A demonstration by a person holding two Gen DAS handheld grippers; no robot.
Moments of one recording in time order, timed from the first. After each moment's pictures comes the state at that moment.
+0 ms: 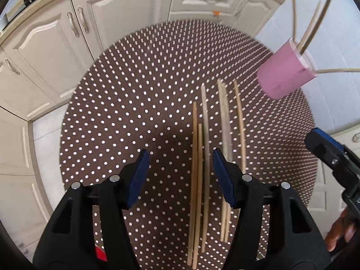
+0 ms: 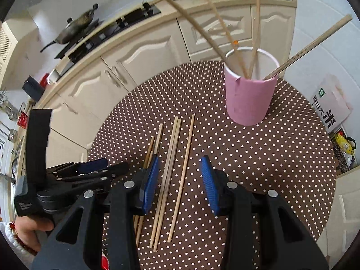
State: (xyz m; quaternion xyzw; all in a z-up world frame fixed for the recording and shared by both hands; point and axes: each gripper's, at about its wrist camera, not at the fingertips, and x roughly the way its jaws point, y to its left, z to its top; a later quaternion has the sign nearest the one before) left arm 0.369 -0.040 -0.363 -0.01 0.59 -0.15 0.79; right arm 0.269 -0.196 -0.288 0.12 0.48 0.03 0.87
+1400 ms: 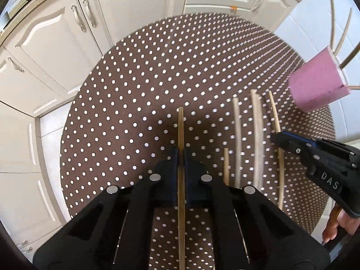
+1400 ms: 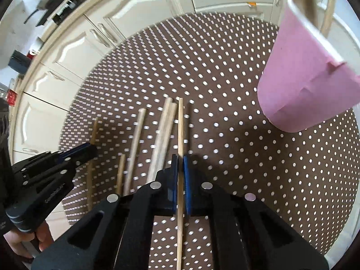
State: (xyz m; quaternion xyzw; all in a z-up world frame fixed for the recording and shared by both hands) left arm 0.416 -0.036 -0.388 -0.01 0.60 -0.11 0.79; right arm 0.356 -0.187 -0.352 0.09 0.59 0.06 0.80
